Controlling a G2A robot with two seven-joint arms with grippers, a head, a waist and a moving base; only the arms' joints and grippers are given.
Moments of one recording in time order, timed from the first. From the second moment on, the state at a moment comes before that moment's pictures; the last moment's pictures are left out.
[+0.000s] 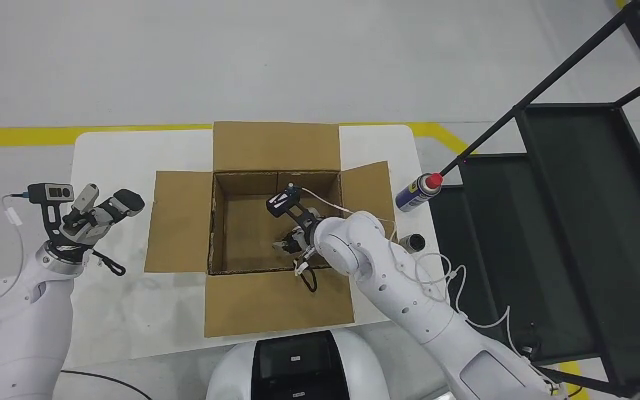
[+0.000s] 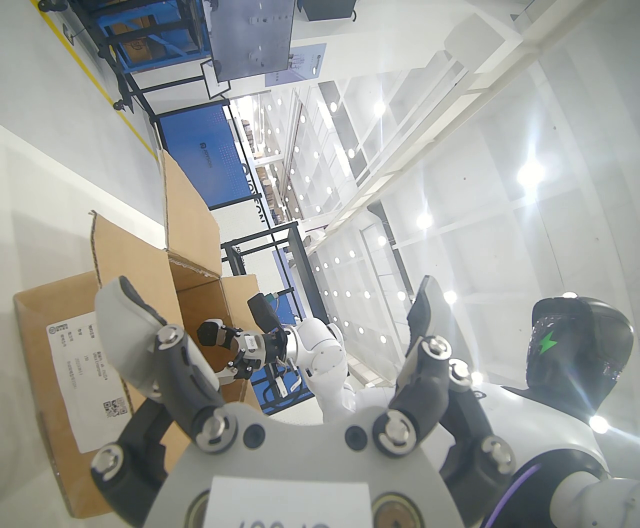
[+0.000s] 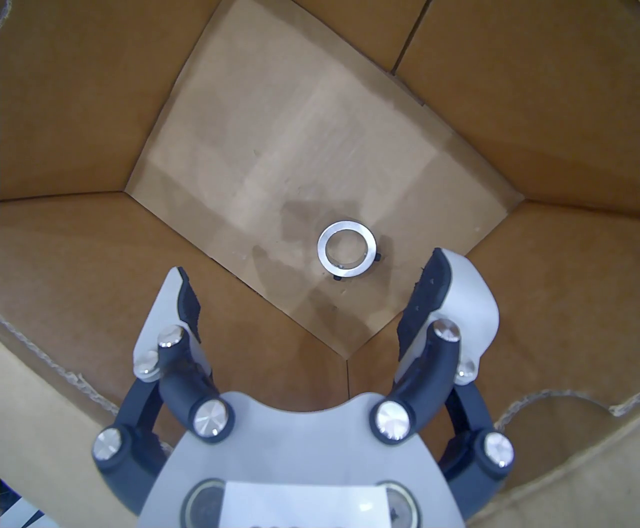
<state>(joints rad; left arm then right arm) 1.24 -1.02 -1.63 -1.10 -0.81 -0.63 -1.18 -1.08 -1.41 0.91 -1.57 -1.15 0.02 1.06</state>
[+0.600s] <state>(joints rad) 1.24 -1.02 -1.63 -1.10 -0.81 -0.63 -1.18 -1.06 -1.41 0.91 -1.50 -1.17 0.00 1.07</state>
